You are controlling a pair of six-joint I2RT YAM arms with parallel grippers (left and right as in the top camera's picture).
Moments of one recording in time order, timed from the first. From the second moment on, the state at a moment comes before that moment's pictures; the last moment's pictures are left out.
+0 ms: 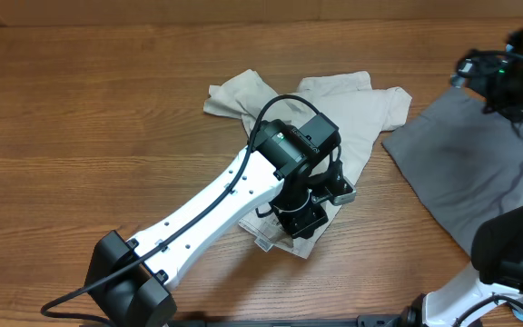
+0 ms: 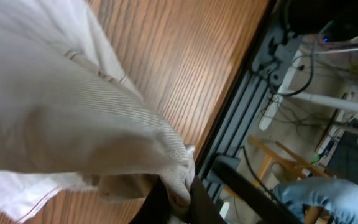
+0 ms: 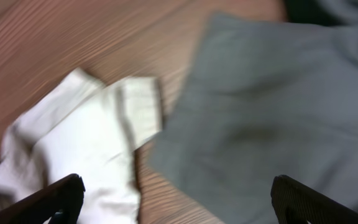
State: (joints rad) left arm -0.82 1.80 1.65 -1.41 0.43 0.25; right arm -0.26 1.87 1.93 -1.23 -0.14 0.21
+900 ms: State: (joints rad) left arm -0.78 1.80 1.25 -1.43 0.18 0.02; right arm -0.02 1.94 1.93 -1.13 -0.40 -0.10
